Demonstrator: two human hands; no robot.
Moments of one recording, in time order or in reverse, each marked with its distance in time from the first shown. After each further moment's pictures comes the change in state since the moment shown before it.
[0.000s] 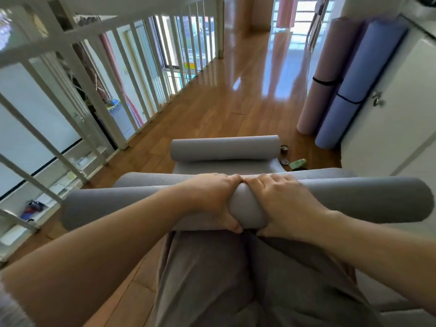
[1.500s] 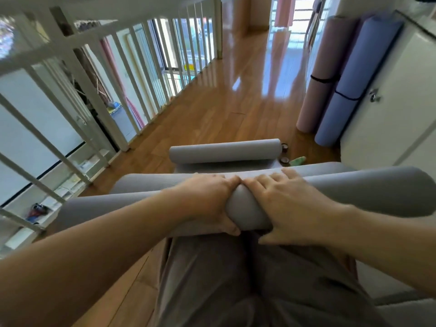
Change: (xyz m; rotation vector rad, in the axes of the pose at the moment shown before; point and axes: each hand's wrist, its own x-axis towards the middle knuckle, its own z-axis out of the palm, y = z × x) left_hand -0.019 0.013 0.001 0.106 0.001 -0.013; right_hand -0.021 -0.001 -0.020 -0.027 -0.099 -0.082
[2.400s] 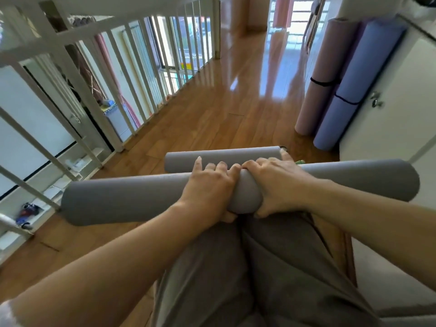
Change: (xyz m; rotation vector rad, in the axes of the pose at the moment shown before) left_hand 0.030 -0.011 0.010 0.263 0.284 -0.097; right_hand 0.065 0.036 0.005 0.100 0.072 0.096
